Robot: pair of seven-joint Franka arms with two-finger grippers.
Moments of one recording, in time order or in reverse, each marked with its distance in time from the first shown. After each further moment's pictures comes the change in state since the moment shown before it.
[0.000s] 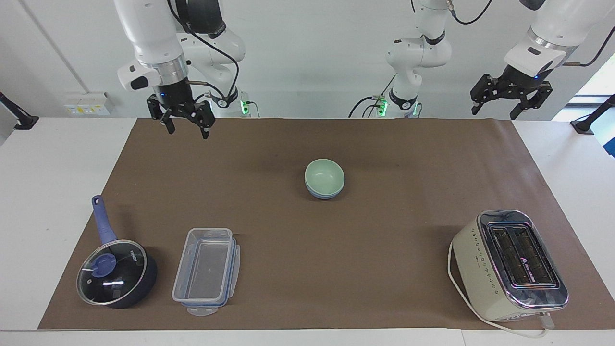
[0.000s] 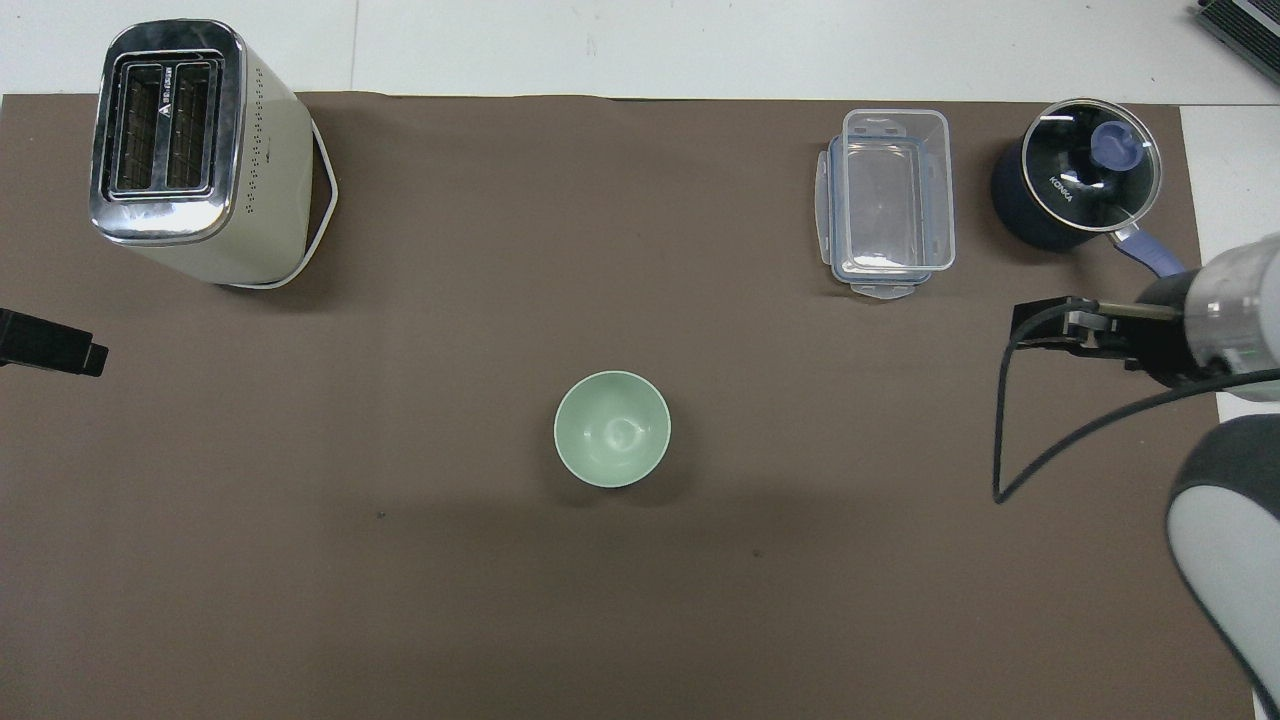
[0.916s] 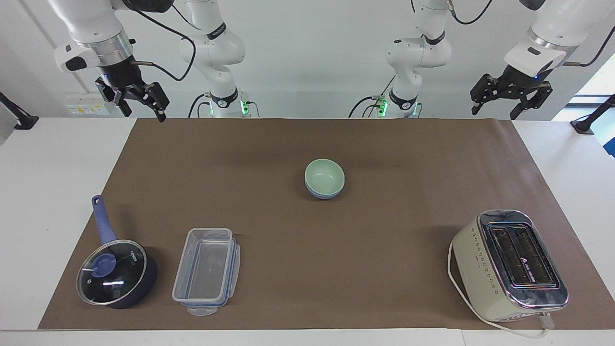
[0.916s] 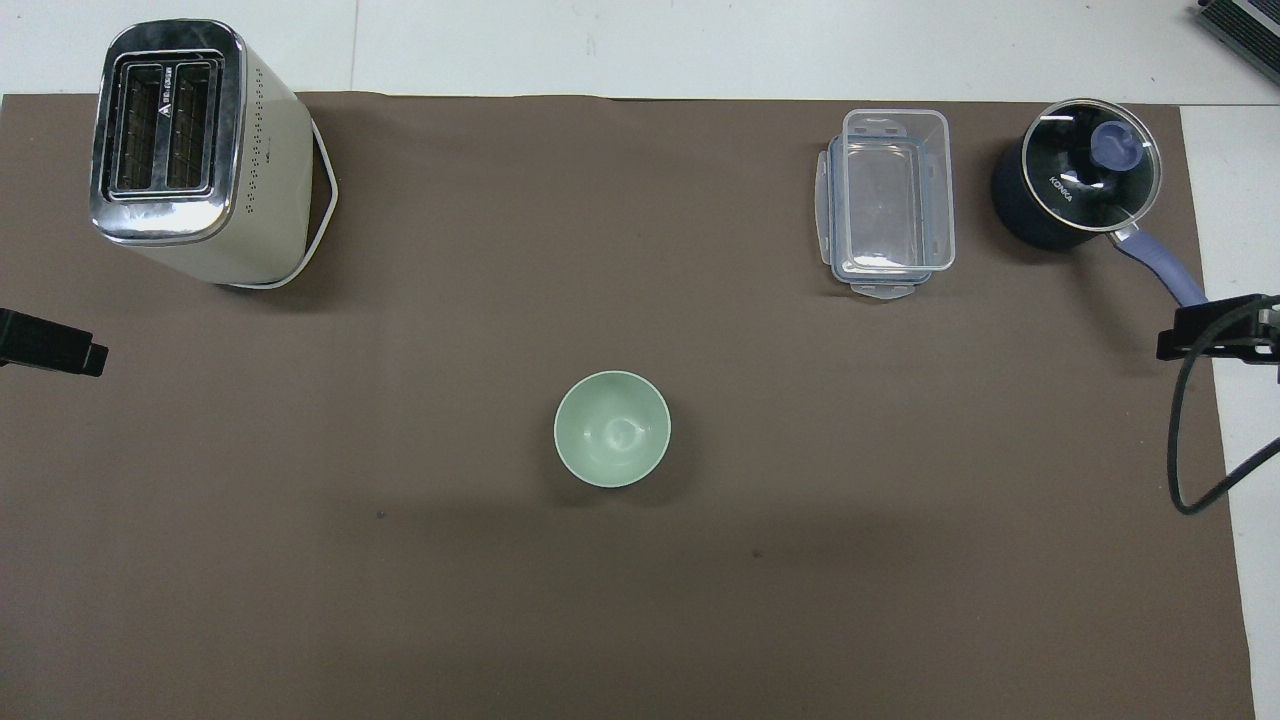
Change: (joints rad) left arm 0.000 0.000 0.000 0.000 0.000 0.000 0.000; right arm -0.092 0.023 -0.053 0.113 0.023 -0.145 -0.116
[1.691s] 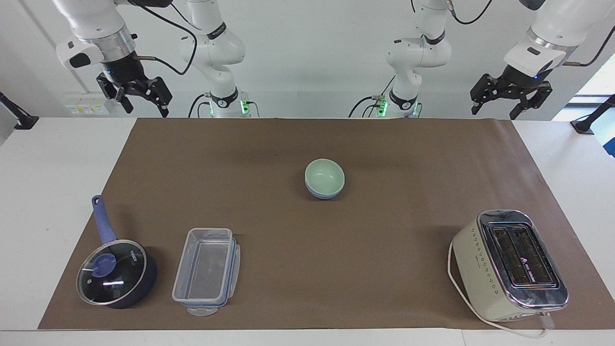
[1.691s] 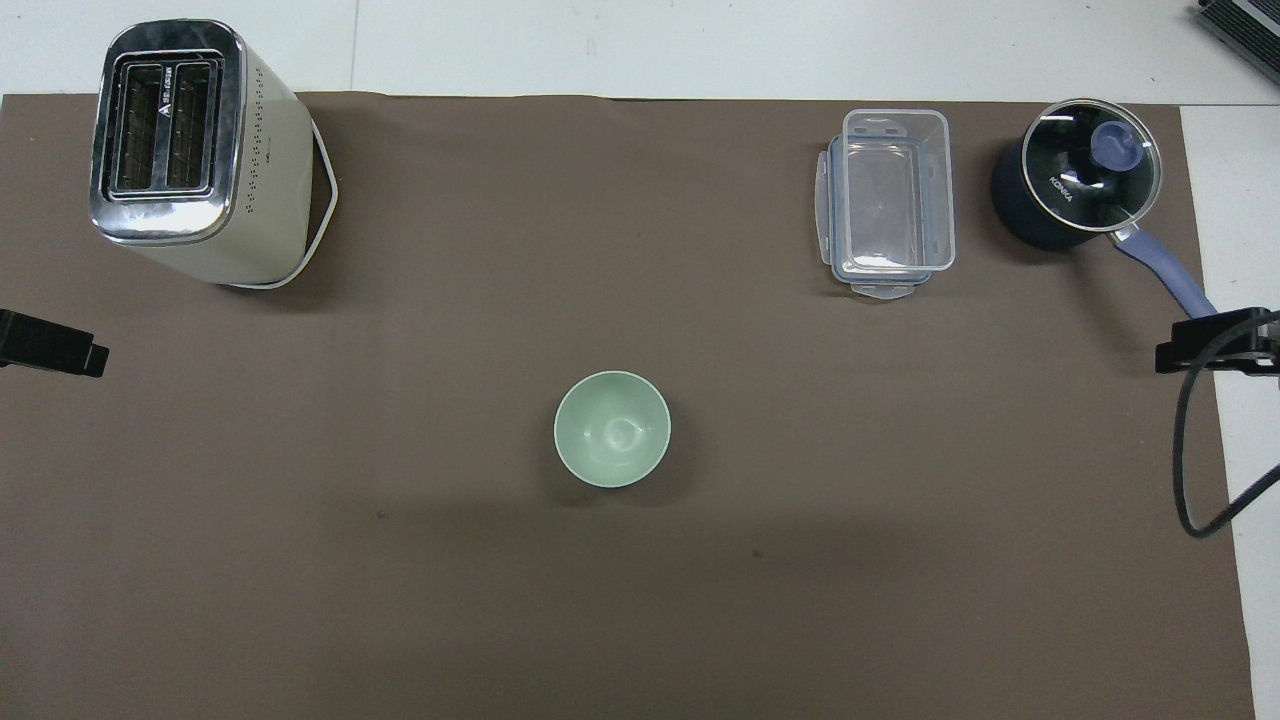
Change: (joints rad) left arm 0.000 0.000 -0.003 0.000 0.000 -0.002 0.000; right arm 0.005 -0.001 0.008 0.021 0.000 -0.048 -0.041
